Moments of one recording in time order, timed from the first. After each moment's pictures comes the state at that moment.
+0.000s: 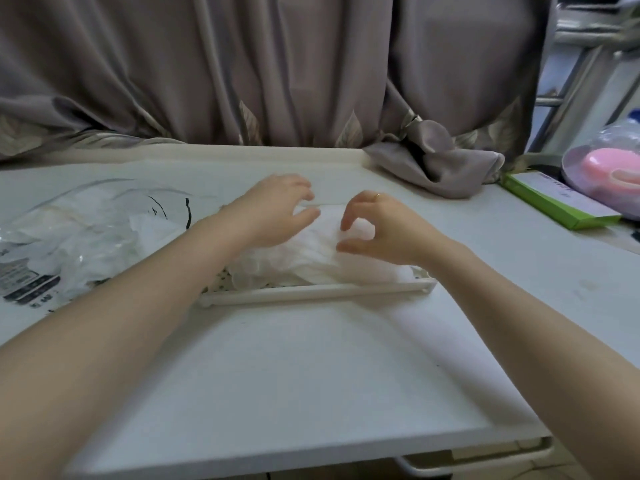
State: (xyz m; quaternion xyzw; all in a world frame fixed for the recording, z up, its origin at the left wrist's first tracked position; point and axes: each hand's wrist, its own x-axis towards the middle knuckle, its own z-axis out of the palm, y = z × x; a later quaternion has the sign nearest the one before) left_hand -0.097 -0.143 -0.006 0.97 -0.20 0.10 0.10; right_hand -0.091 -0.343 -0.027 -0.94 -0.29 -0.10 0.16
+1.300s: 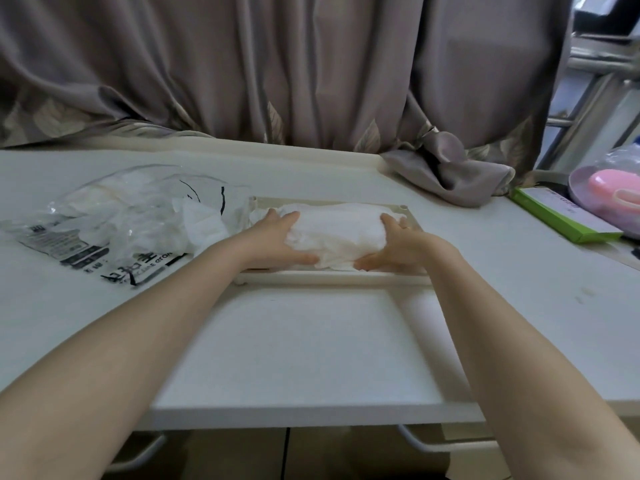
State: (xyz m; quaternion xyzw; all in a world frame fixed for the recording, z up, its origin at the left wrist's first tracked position) left_hand -0.111 -0.097 -0.066 0.96 -0.06 -0.07 0.26; right_hand -0.091 -0.332 -0.044 -0.99 0.00 0.13 0.10
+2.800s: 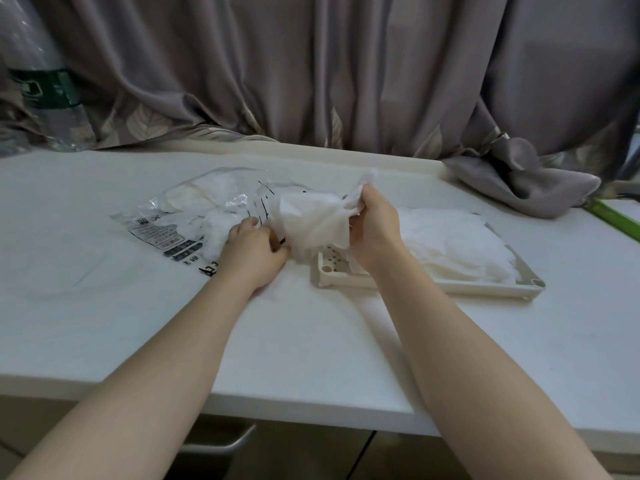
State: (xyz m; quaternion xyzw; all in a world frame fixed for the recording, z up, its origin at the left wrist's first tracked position) left_hand -0.158 0.000 -0.086 0.95 0.11 0.13 0.26; right_hand -0.113 -0.152 -0.044 -0.50 0.02 0.05 0.86
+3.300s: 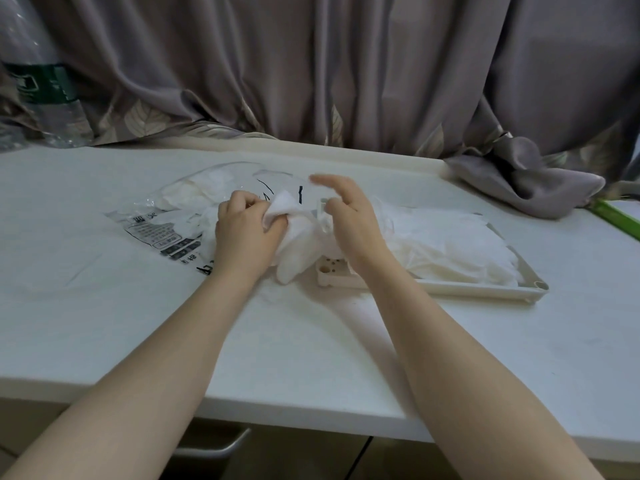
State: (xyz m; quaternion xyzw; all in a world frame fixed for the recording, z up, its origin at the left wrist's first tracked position) left_hand -0.164 -0.007 -0.070 0.89 0.09 0.29 0.34; right_hand -0.126 -0.142 -0.046 -0.77 -0.22 -0.10 0.60
